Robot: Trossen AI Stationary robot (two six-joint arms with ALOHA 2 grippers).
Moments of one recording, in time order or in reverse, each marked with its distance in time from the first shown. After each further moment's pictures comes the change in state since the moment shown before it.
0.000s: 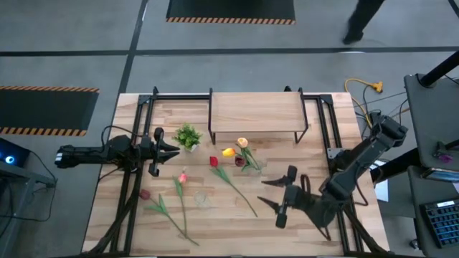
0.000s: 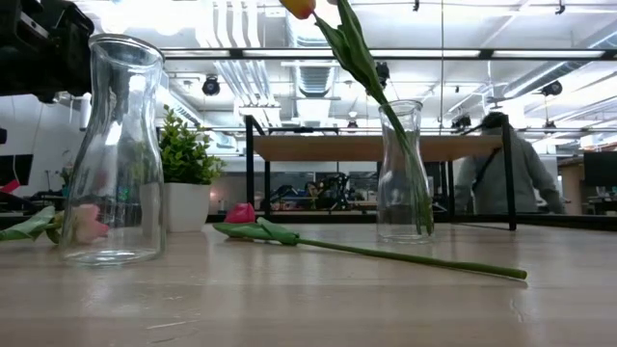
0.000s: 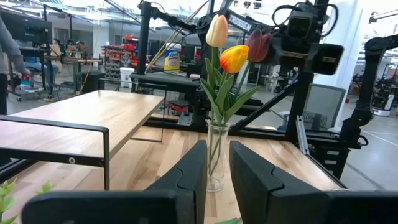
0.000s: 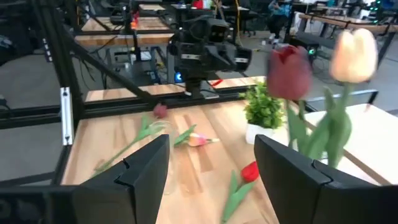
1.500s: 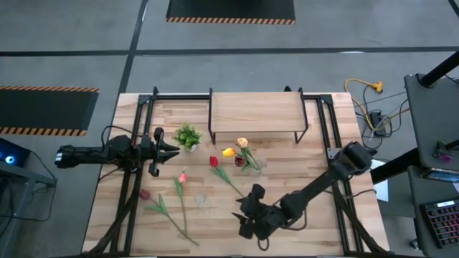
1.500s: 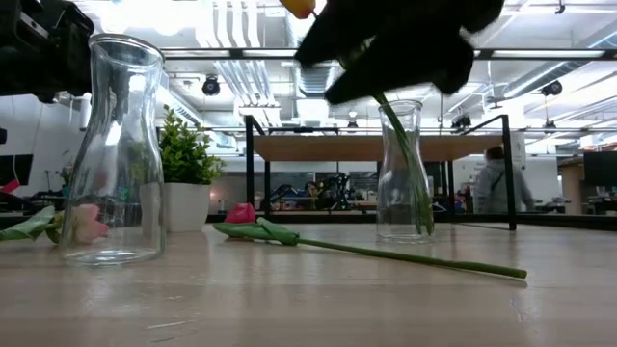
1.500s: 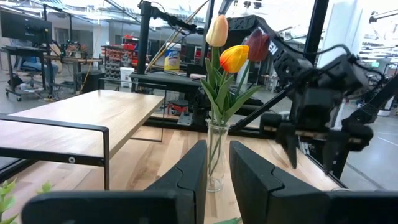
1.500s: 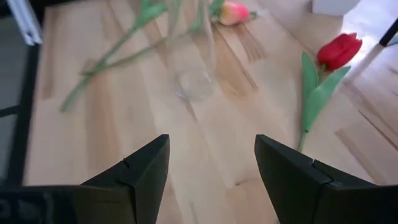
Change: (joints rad) left arm 0.000 0.000 0.000 0.000 0.000 0.000; right arm -0.160 0.503 0.230 -0.175 -0.360 0.400
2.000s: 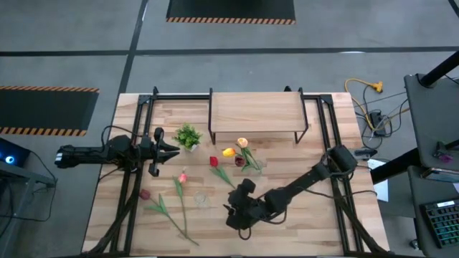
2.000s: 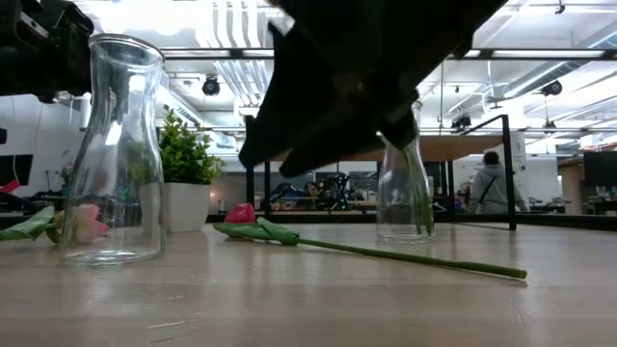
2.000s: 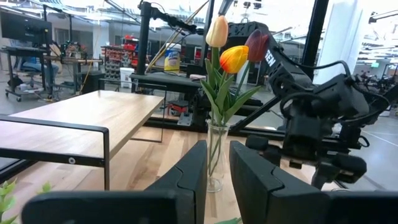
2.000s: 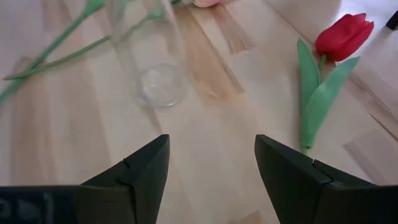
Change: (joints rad) left arm 0.000 0.000 0.000 0.000 0.000 0.000; right arm -0.108 0.142 0.082 0.009 -0.049 -0.012
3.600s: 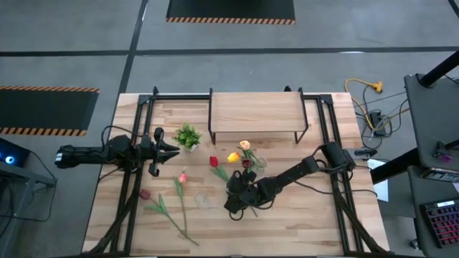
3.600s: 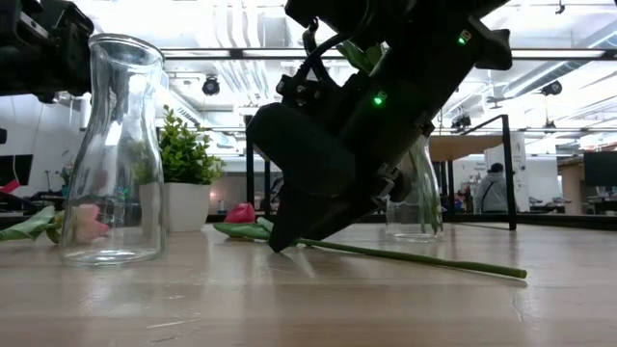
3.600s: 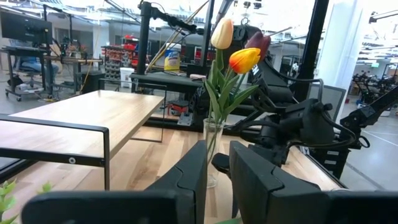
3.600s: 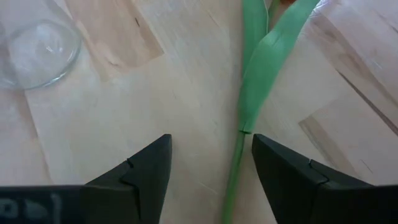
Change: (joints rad) left arm 0.000 -0.001 0.000 0.000 0.000 0.000; right arm -0.123 0.058 -0.049 -0.067 -0.138 0.064
